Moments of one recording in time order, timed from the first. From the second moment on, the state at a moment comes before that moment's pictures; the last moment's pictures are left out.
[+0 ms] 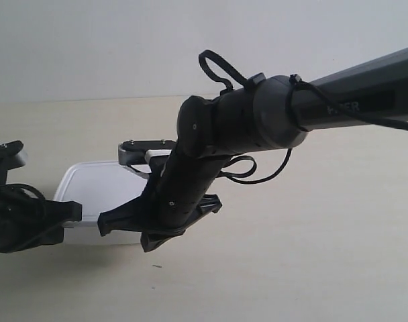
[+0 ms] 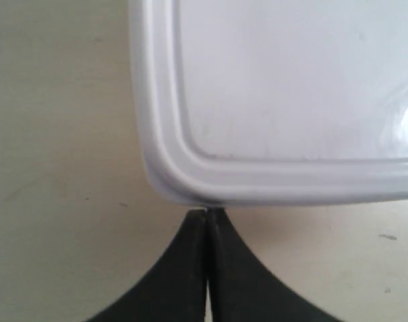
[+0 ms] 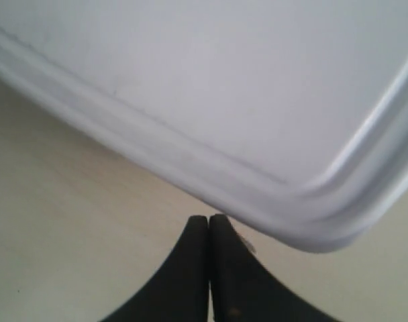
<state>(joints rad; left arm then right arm) -0.16 1.53 -0.57 -0.63 0.25 0.24 0.79 2.08 -1.36 0.45 0.67 0.02</state>
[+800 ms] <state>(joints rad) -0.16 1.66 -0.70 -0.63 0.24 0.28 0.70 2.11 -1.36 0.42 0.59 0.05</state>
